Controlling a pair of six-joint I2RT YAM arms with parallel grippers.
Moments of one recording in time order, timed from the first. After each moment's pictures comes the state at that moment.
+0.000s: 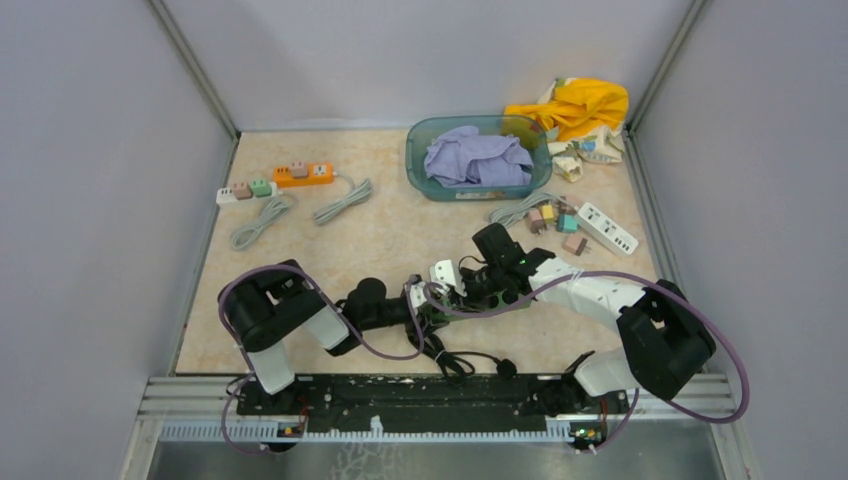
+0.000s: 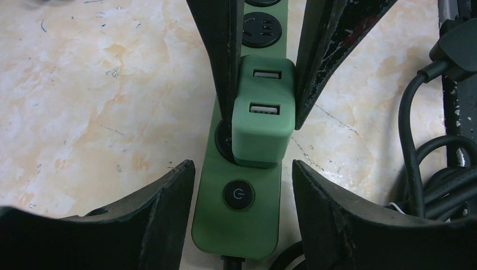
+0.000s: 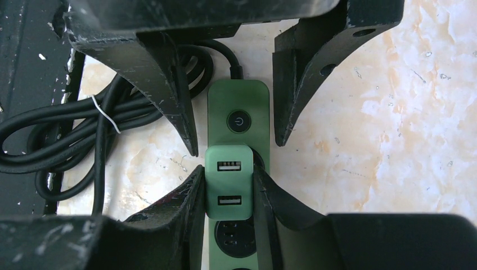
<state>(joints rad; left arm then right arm) -0.93 1.78 0.30 1.23 0.35 0.13 0.68 1.36 0.74 -0.35 -0.68 -0.89</state>
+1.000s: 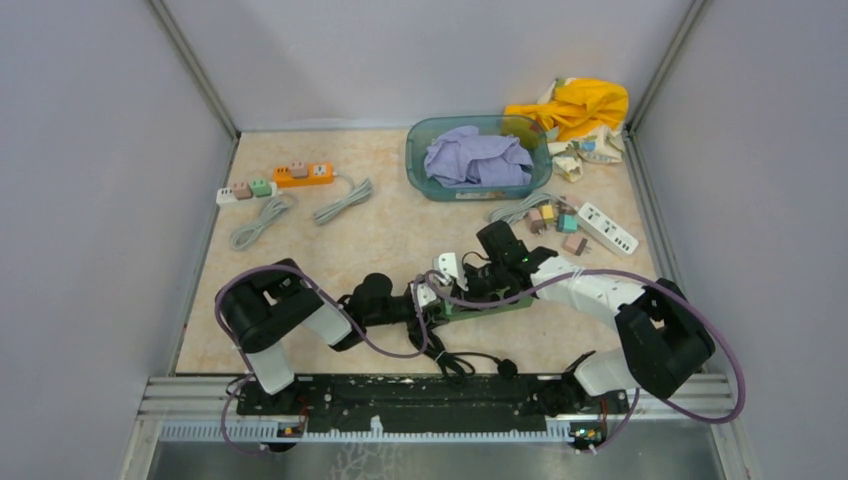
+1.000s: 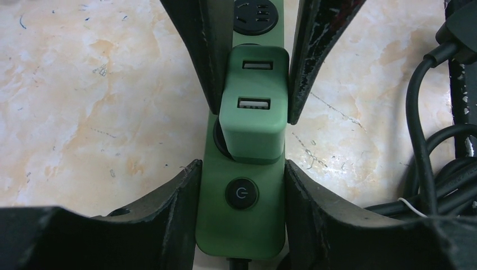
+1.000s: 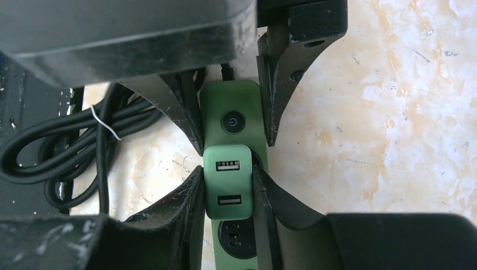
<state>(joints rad) -0.92 1.77 0.35 1.10 0.38 0.17 0.65 1.37 0.73 -0.32 -0.69 -0.78</state>
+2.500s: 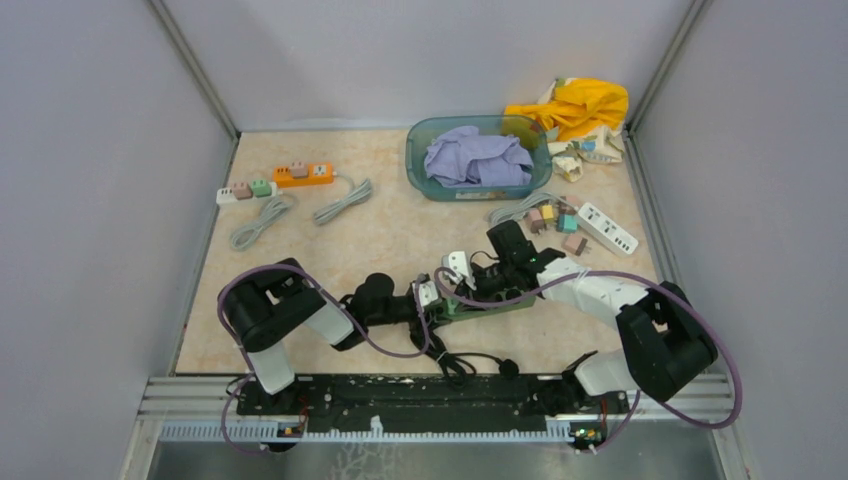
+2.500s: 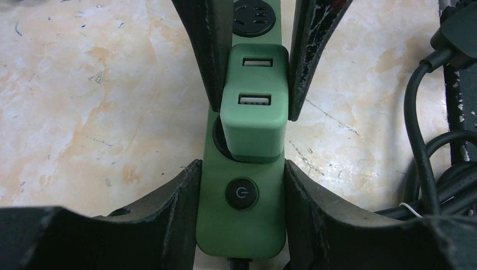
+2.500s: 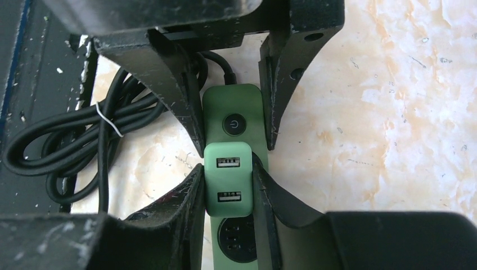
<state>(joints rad) -0.93 1.78 0.36 1.11 0.38 0.15 0.58 1.35 0.69 -0.29 -0.80 -0.83</state>
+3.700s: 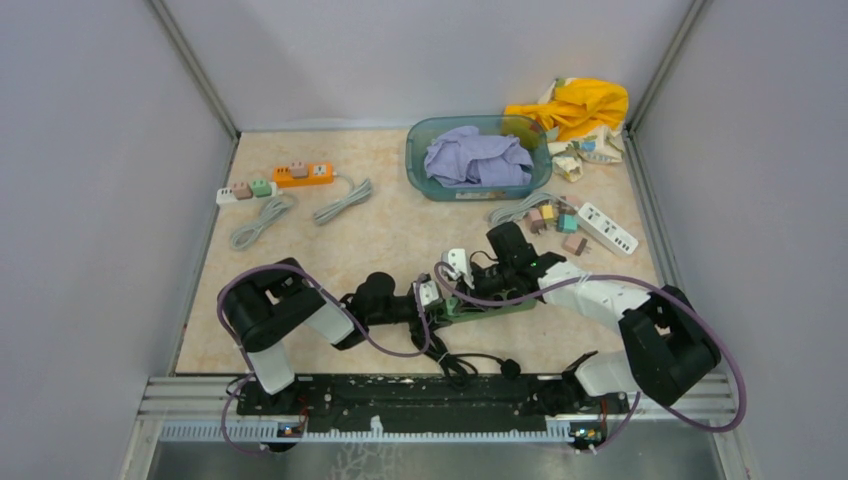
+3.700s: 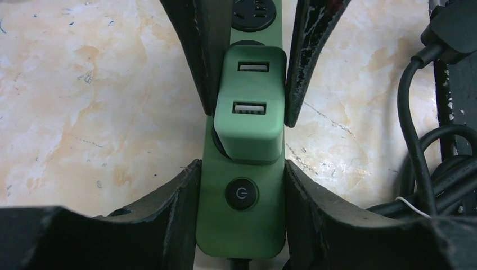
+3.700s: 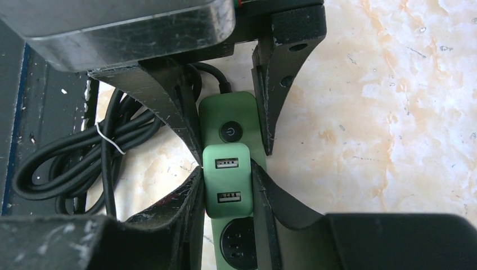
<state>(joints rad) -0.93 1.78 0.37 1.09 0.40 0.15 0.60 1.33 0.66 -0.22 -0.79 -0.72</state>
